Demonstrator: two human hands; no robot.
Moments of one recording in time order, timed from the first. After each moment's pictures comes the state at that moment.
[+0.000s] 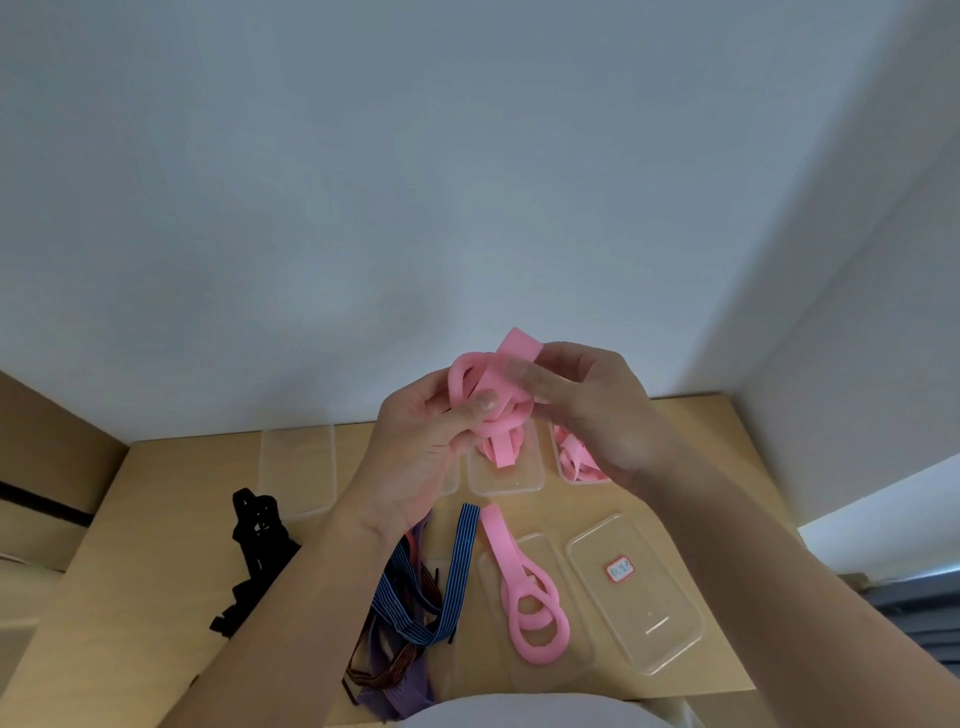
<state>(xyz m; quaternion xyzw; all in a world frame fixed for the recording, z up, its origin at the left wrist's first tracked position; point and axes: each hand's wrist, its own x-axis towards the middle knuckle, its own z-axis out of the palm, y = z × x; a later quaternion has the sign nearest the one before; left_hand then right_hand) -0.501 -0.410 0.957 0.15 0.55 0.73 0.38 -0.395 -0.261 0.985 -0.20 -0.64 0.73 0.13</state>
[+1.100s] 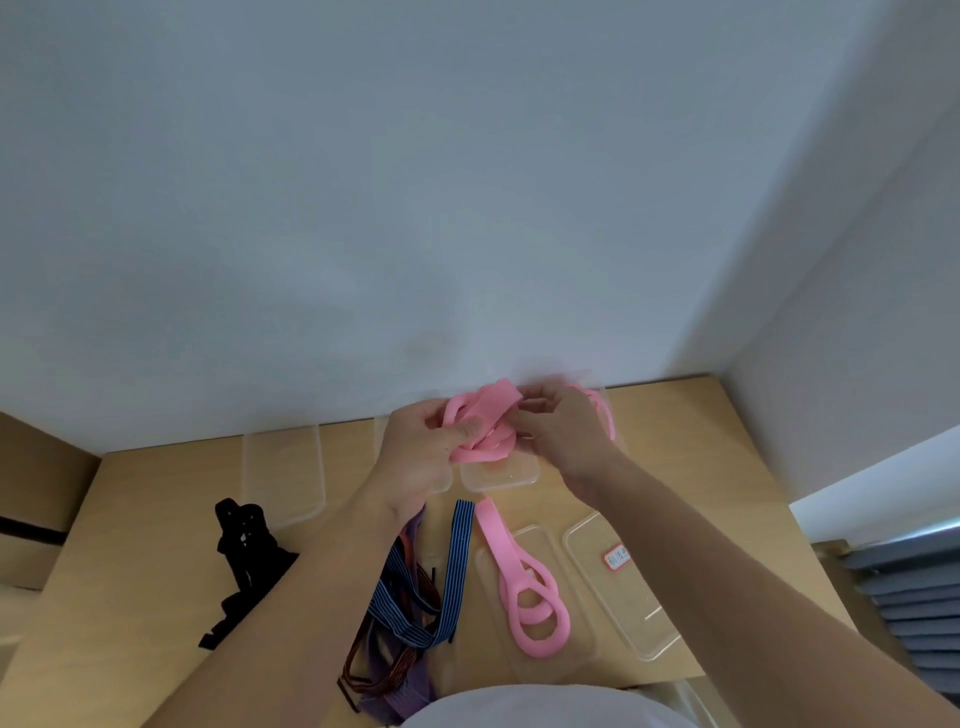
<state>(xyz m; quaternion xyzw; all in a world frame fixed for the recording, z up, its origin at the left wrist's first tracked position) -0.532 -0.394 0.887 0.13 0.70 0.60 0.37 -0.424 -0.255 0.891 -0.37 -0.59 0.71 0.11</state>
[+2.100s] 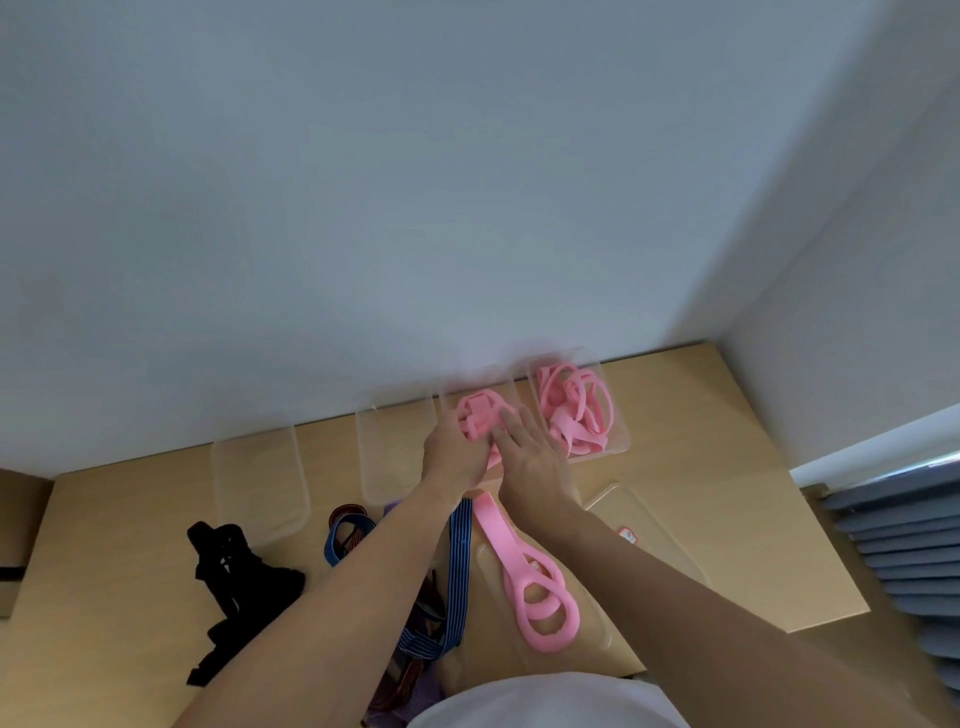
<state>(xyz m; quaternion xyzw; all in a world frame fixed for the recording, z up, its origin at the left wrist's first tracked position) -0.541 -0.339 0.793 0.15 0.83 0.42 0.33 -0.434 -0.279 0.780 -0.28 -0.94 0.20 -0.01</state>
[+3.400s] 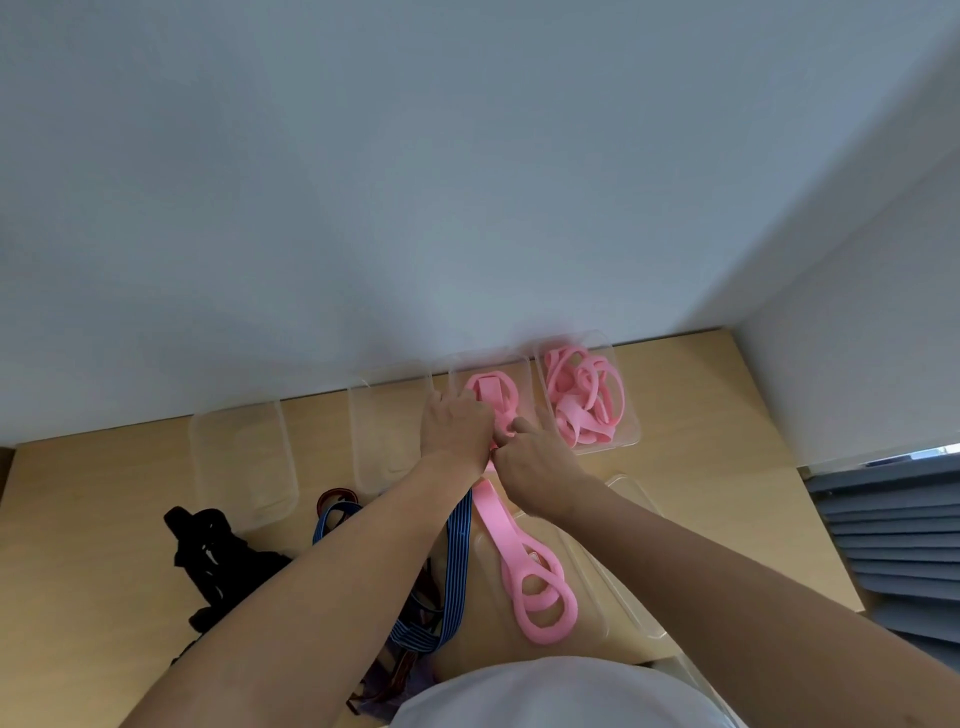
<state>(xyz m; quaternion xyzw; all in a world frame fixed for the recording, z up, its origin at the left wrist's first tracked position) -0.558 -0.320 0.772 0.47 0.87 -0.10 0.11 -0.451 -0.257 0.782 -0.11 -0.97 0.04 -0.20</state>
